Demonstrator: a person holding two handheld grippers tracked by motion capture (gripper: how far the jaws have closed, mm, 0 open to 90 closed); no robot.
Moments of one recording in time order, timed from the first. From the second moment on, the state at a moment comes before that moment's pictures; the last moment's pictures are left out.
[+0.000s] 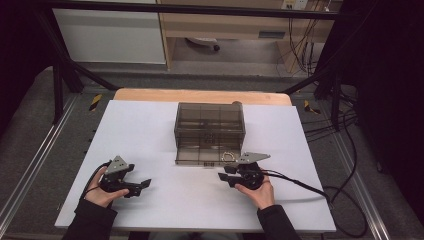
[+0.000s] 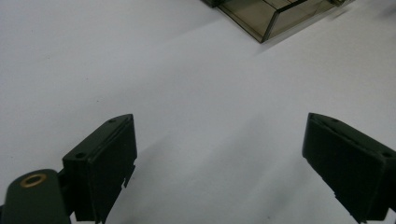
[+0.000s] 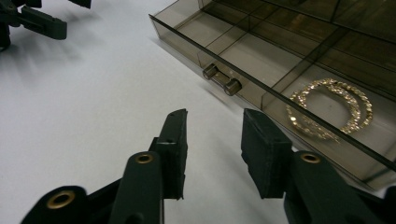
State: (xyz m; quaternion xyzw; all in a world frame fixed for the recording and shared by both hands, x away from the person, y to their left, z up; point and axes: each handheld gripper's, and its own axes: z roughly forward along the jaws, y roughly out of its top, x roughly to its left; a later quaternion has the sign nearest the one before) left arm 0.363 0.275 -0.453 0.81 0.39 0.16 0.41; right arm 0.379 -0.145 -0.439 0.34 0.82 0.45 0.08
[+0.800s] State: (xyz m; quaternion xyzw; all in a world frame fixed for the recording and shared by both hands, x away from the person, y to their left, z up) left arm 0.362 0.276 -0.452 0.81 0.39 0.16 0.41; right arm 0.394 -0.128 -0.447 0.36 0.82 0.44 0.07
